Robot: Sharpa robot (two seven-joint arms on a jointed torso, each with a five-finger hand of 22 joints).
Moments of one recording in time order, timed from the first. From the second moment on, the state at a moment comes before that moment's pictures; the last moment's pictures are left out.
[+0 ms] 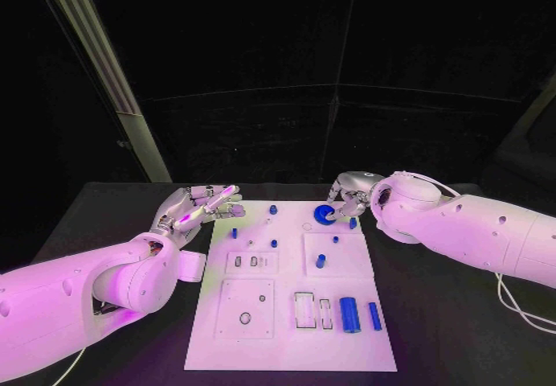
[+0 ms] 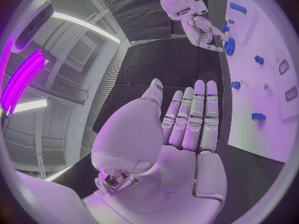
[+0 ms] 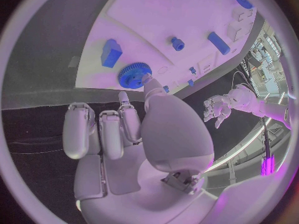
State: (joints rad) left arm 1.25 -0.91 -0.14 1.64 0.06 -0.38 0.55; left_hand 1.38 0.03 -0.04 0.17 0.05 0.94 0.23 0.11 0.07 1.02 0.18 0.11 0.07 1.08 0.13 0.17 0.14 0.17 0.89 0.24 0.33 0.11; right arm 1.30 -0.71 -0.01 1.28 -1.54 -0.12 -0.25; right_hand 1.31 -0.09 -0.01 0.16 0.26 0.89 0.16 0.14 0.07 1.44 0.07 1.35 1.31 1.47 -0.01 1.50 1.31 0.07 1.42 0.10 1.46 1.27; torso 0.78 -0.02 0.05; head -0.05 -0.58
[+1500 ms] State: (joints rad) left arm 1.25 -0.91 -0.14 1.64 0.06 -0.37 0.54; left_hand 1.38 0.03 -0.04 0.17 0.05 0.94 0.23 0.11 0.07 1.02 0.18 0.11 0.07 1.07 0.13 0.16 0.14 0.17 0.89 0.24 0.32 0.11; right arm 1.29 -0.69 -0.01 1.31 -1.67 -0.15 -0.23; right_hand 1.42 0.00 0.14 0.06 0.16 1.00 0.14 0.18 0.07 1.47 0.04 1.42 1.31 1.46 -0.03 1.51 1.31 0.07 1.44 0.08 1.47 1.30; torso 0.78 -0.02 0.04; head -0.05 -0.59
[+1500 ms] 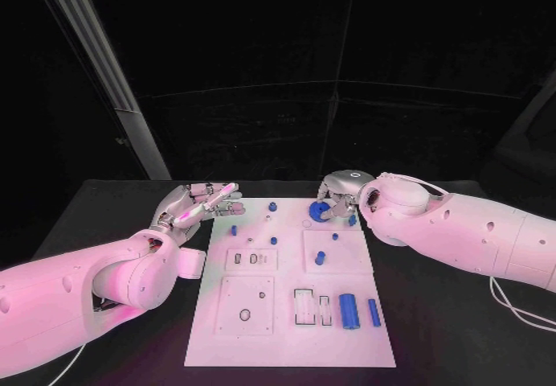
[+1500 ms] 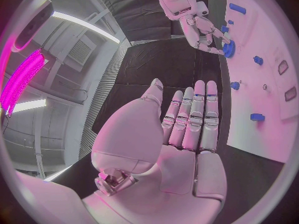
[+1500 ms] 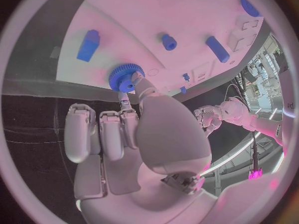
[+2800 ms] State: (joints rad) left arm 1.25 -0.90 -0.14 1.64 0.06 -0.37 0.54; left_hand 1.38 0.03 -0.04 0.16 0.05 0.94 0.23 0.11 0.07 1.02 0.18 0.11 0.07 1.07 0.13 0.16 0.14 0.17 0.89 0.24 0.32 0.11; right arm 1.27 -0.46 -0.01 1.25 -1.67 -0.20 -0.25; right_hand 1.30 -0.03 0.17 0.09 0.19 1.01 0.14 0.14 0.03 1.47 0.04 1.39 1.31 1.47 -0.04 1.51 1.31 0.07 1.44 0.07 1.47 1.30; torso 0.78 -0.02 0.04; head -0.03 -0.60
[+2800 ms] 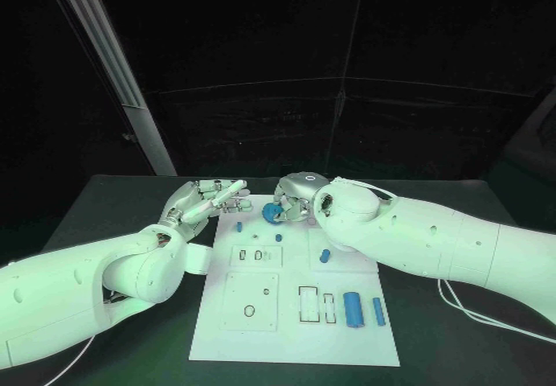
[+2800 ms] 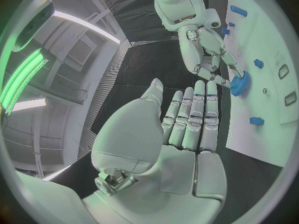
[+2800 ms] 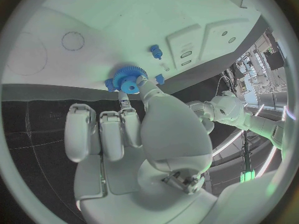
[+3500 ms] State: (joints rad) left arm 1.25 -0.90 -0.14 1.64 0.06 -0.37 0.53; left_hand 1.38 0.04 -0.04 0.16 0.05 0.94 0.23 0.11 0.07 1.02 0.18 0.11 0.07 1.07 0.13 0.16 0.14 0.17 0.89 0.24 0.32 0.10; right arm 1.27 -0.45 -0.02 1.24 -1.67 -0.16 -0.25; right_hand 1.20 -0.09 0.02 0.21 0.14 0.91 0.17 0.07 0.07 1.44 0.07 1.33 1.31 1.46 -0.01 1.51 1.31 0.07 1.42 0.10 1.47 1.29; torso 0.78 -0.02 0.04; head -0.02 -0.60
